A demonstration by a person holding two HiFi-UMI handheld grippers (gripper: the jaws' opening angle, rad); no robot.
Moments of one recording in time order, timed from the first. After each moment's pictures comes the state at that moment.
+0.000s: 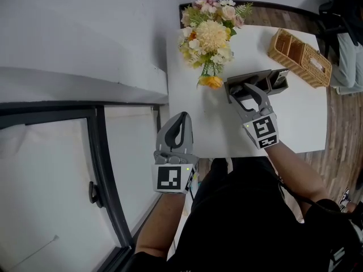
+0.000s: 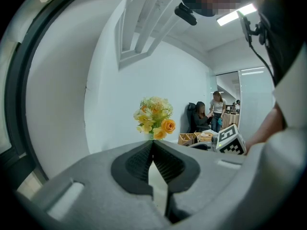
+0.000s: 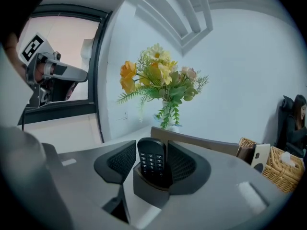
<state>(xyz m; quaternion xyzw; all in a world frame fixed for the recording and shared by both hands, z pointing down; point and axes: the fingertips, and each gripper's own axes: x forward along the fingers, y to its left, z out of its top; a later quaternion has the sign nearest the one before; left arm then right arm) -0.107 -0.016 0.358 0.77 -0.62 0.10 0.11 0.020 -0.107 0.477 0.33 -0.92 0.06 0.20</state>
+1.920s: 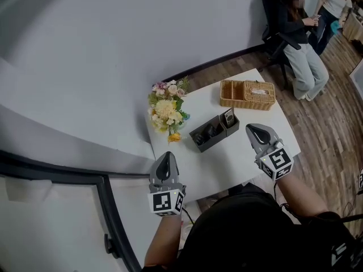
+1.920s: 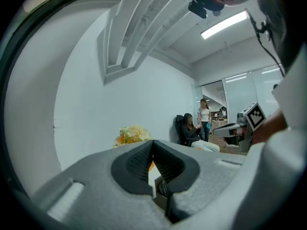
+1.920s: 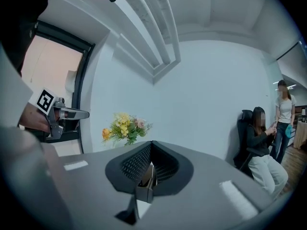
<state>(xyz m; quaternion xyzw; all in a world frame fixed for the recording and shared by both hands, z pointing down) -0.054 -0.031 0.281 0.82 -0.57 0.05 0.03 0.208 -0.071 0.305 0.48 -0.87 0.04 0.09</state>
